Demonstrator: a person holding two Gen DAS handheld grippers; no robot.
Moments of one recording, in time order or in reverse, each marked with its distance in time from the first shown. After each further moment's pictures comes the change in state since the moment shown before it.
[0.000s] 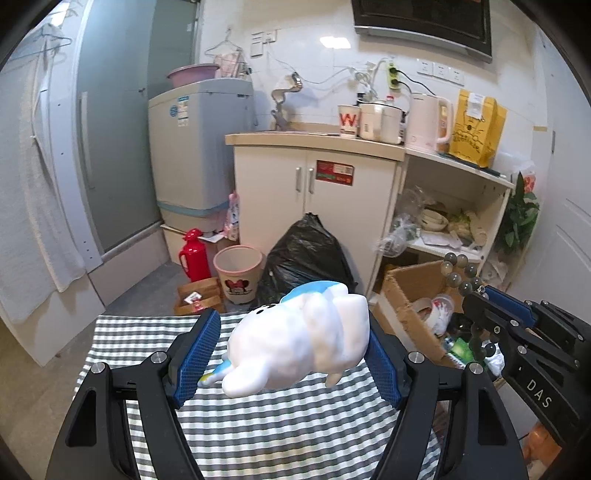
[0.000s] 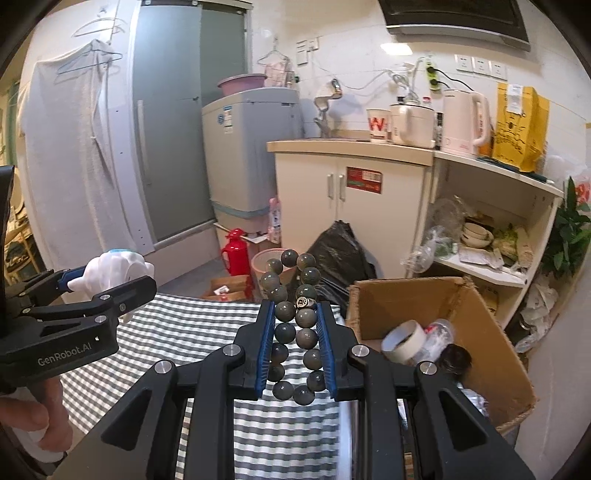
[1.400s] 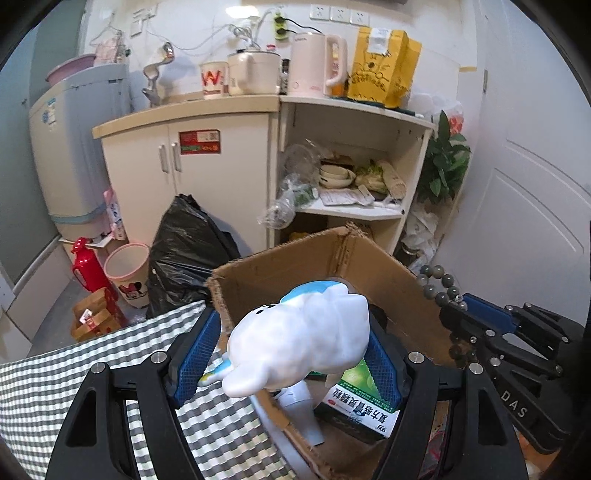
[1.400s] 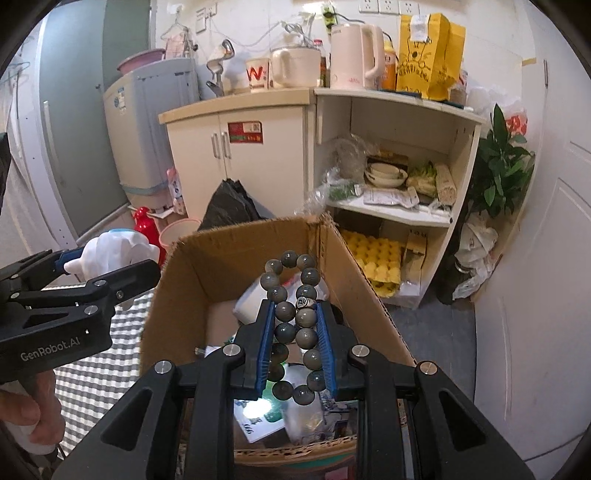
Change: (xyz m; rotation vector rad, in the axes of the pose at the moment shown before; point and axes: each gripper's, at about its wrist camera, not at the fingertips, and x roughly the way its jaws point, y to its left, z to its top) left arm 0.112 -0.191 0.012 0.184 0.134 -0.300; right arm 0.024 -0.179 -0.033 0.150 0.166 -0.247
